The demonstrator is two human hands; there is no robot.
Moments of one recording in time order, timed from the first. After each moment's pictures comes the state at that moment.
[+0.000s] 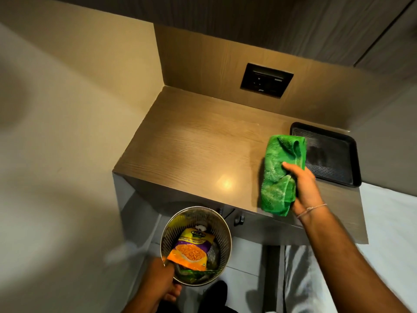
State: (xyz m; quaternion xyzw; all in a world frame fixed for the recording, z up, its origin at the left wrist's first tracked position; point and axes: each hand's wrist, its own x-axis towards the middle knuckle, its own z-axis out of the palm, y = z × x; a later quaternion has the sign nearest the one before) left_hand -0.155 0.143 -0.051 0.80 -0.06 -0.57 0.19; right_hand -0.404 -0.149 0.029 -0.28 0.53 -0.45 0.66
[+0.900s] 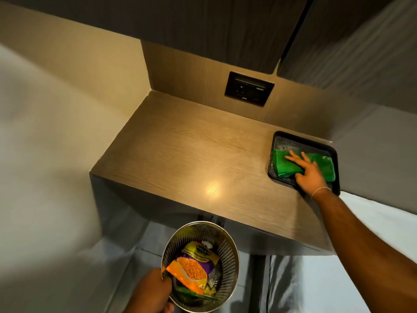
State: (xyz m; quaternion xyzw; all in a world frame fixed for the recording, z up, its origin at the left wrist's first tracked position) left_hand -0.208 0.123 -0.040 0.80 -0.16 -0.57 0.10; right_hand -0.551 -0.298 -0.049 -0.79 0.55 -0.10 0.25
